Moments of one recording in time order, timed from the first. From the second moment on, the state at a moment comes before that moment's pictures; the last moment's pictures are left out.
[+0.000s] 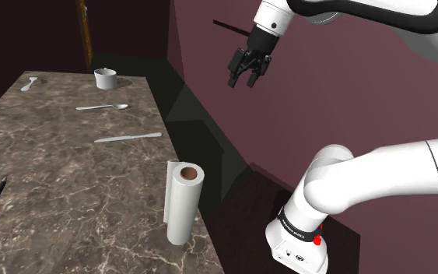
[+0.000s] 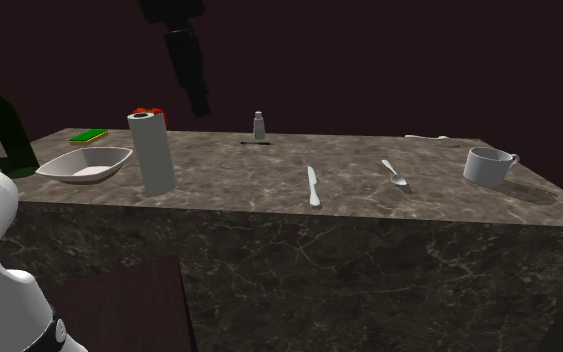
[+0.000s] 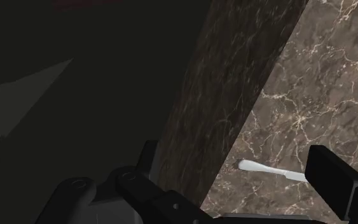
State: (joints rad) arm 0.01 -0.82 -0.04 -2.35 0.04 1.70 0.17
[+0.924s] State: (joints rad) arm 0.15 -0.38 -0.11 -2.22 0.02 1.95 -0.23
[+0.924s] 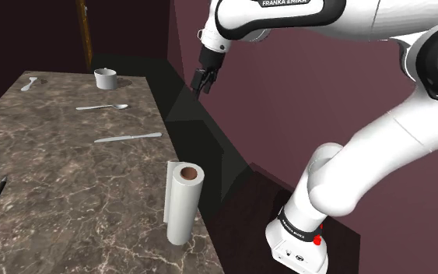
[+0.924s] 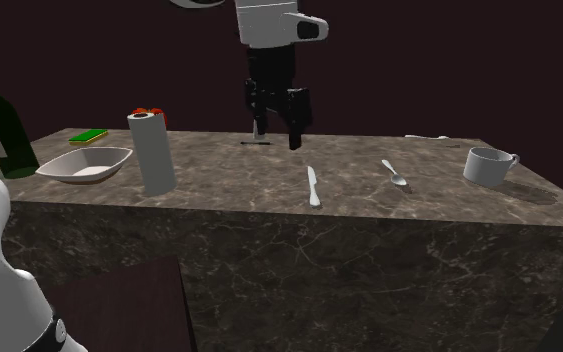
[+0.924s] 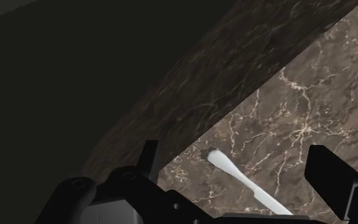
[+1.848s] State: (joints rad) arm 0.25 0.14 -0.07 -1.89 0.02 2.07 -0.64
